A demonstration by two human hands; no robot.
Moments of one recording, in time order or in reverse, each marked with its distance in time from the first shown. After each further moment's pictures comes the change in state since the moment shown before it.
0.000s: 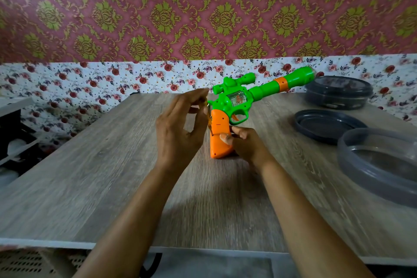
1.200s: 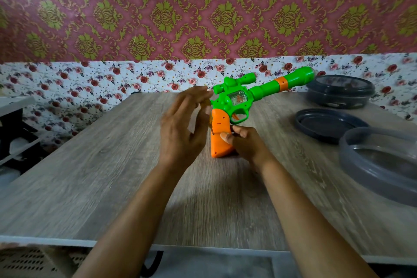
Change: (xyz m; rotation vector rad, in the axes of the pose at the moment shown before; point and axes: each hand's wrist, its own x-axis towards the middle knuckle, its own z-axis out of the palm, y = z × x) left_hand -0.001 -0.001 0.002 0.001 -0.039 0.027; right_hand -0.004 -0.005 0.003 -0.073 0.055 -0.001
